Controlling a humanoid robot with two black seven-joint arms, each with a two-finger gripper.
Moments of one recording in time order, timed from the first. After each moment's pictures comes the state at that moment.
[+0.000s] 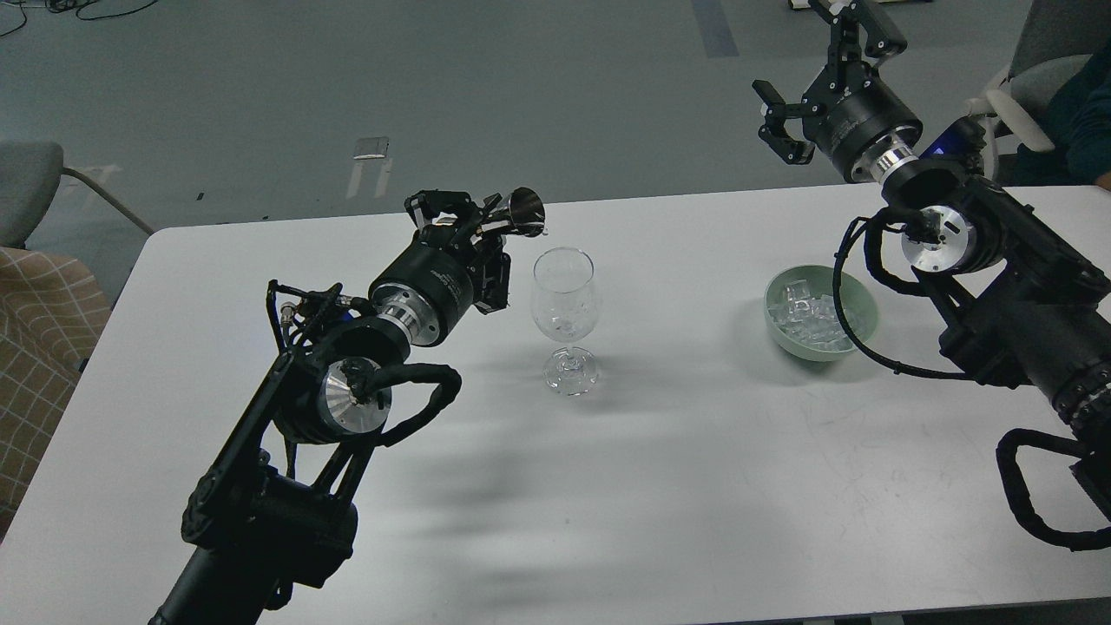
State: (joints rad) left arm -0.33 -0.04 -1.22 -1.55 0.67 0.27 0.32; right arm 0.89 -0.20 0.96 0.60 -0.36 0.34 0.20
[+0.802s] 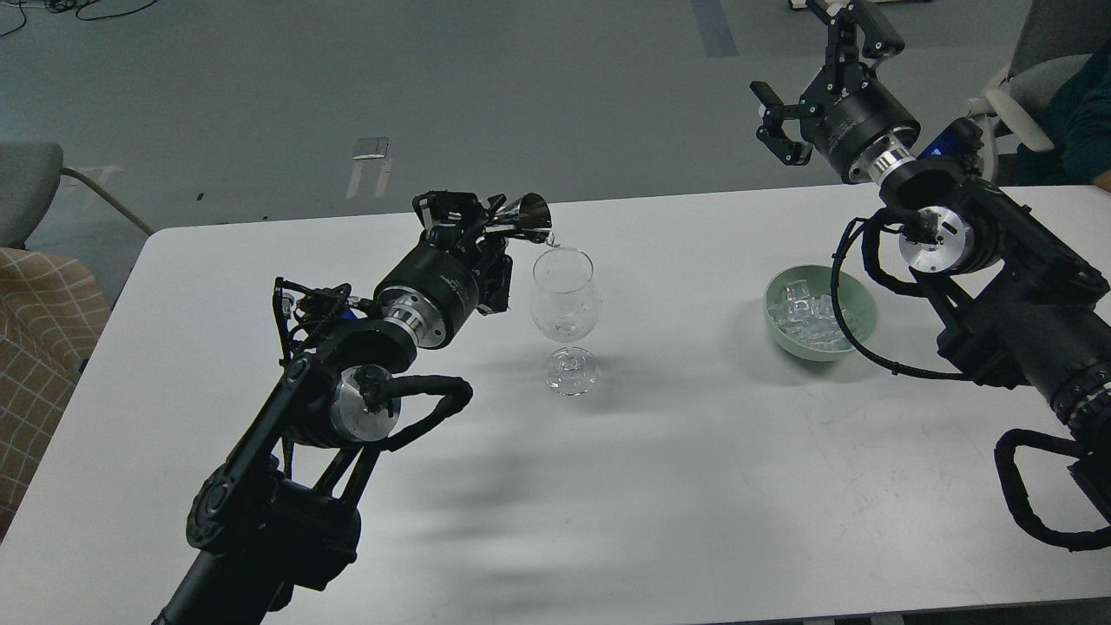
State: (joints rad) left arm -0.33 -0.04 -1.19 -1.56 0.77 0.26 0.32; right arm 0.89 -0.19 0.96 0.60 -0.36 0.34 0.20
